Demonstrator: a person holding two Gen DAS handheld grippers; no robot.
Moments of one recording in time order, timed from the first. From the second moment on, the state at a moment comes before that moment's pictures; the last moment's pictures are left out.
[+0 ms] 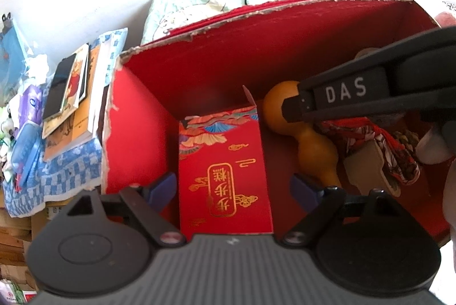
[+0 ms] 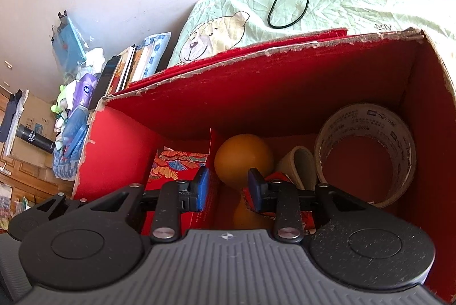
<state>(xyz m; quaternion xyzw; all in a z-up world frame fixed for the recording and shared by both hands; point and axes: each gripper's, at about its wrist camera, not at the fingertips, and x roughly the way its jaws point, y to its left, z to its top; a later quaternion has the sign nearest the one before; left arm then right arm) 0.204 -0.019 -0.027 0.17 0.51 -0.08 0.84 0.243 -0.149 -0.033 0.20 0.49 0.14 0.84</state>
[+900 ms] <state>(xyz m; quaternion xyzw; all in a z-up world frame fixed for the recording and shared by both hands) 0.202 -0.021 -0.027 0.19 0.50 -0.07 0.84 0.241 -0.153 -0.032 0.22 0.47 0.13 0.85</state>
